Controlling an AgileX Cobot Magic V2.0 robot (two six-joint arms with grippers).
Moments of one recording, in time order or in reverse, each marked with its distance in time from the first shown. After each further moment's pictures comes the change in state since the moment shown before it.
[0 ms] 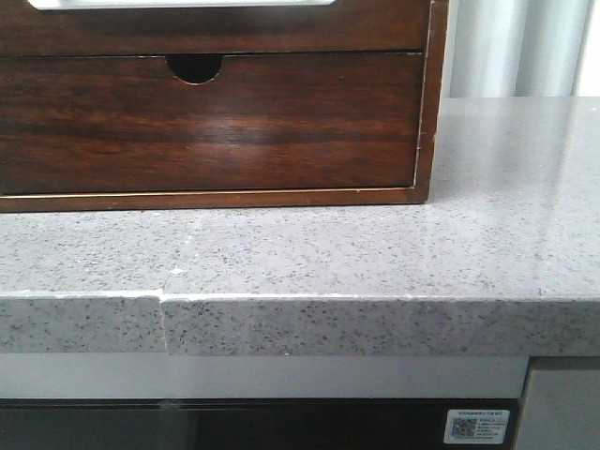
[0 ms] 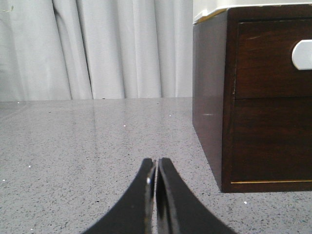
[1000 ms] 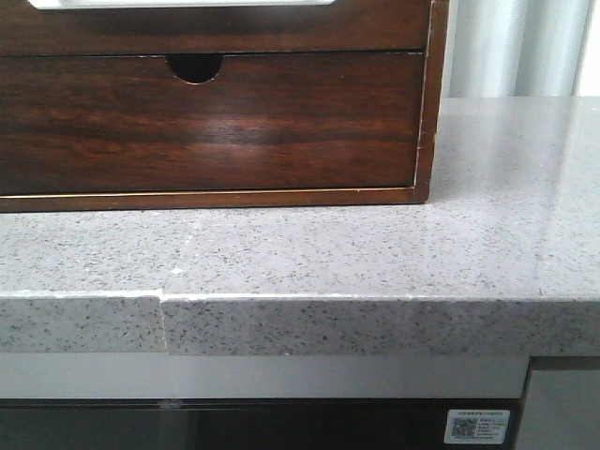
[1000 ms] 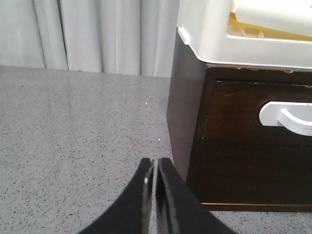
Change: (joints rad) left arm 0.000 0.347 -0.524 -0.121 0.421 0.000; right arm 0.000 0.430 -0.510 -0.016 0.361 0.000
